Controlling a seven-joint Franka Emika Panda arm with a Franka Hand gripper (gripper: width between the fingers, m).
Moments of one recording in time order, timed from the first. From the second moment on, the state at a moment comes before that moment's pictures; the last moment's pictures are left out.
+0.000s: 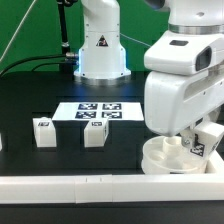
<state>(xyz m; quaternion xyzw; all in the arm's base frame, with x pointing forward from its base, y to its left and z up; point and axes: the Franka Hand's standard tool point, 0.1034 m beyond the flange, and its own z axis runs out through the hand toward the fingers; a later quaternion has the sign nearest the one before) 0.633 0.114 0.065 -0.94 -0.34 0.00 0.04</state>
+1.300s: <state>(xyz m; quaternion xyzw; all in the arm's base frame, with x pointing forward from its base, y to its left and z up) 0.646 0.069 0.064 -0.95 0.30 -0.05 0.07</state>
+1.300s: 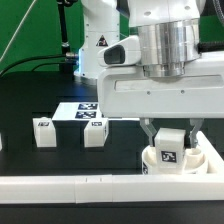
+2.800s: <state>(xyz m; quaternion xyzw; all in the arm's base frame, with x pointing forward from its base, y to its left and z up) 0.645 0.024 0.112 -0.94 0.32 -0.07 0.09</state>
